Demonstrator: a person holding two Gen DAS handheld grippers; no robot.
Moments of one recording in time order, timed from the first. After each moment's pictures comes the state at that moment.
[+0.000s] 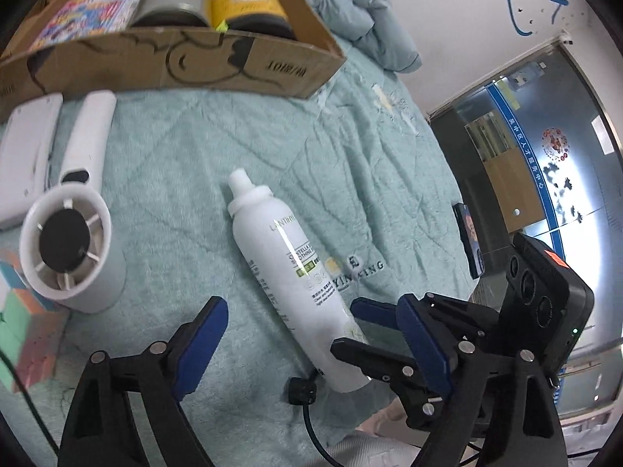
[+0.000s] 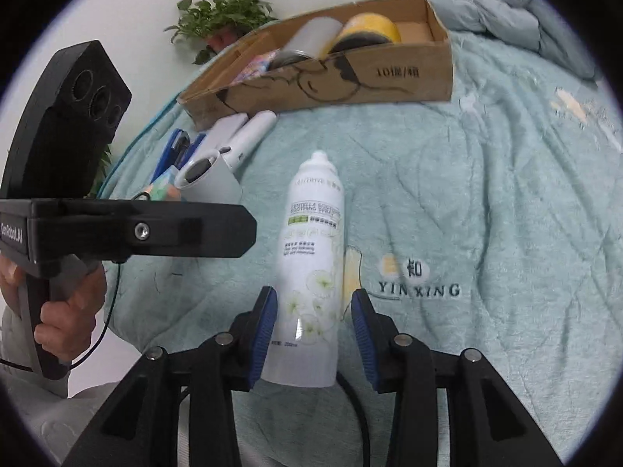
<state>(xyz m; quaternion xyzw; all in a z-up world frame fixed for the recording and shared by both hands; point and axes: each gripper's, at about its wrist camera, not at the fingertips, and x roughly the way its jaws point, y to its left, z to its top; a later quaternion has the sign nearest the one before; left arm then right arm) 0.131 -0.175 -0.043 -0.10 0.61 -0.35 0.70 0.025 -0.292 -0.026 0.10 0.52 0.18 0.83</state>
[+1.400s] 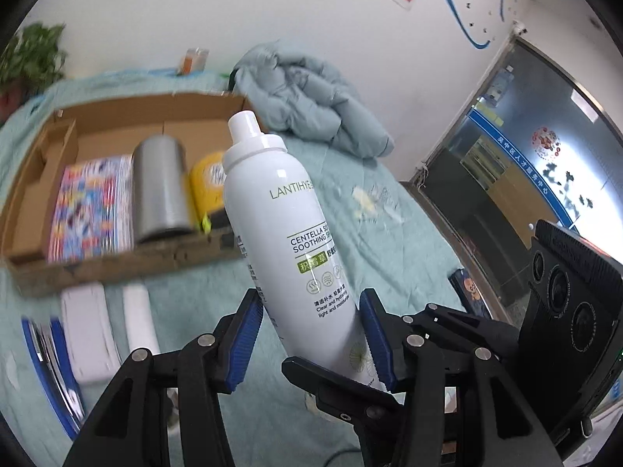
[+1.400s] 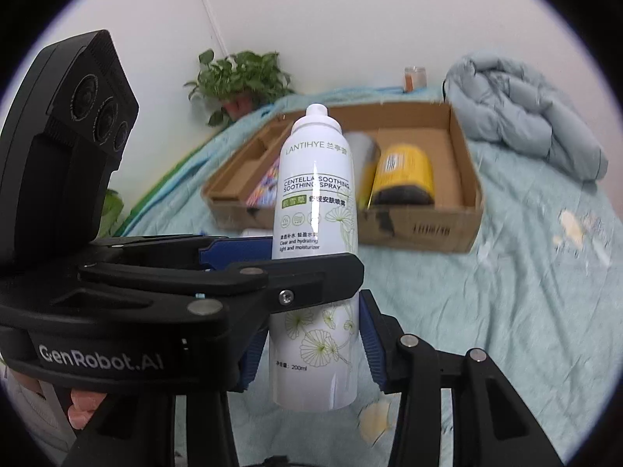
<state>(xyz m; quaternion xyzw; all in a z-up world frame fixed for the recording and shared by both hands) 0.174 -0.186 0.086 -0.04 0.45 -0.36 0.82 0.087 -0.252 0.067 0.07 0.40 0.16 0.90</state>
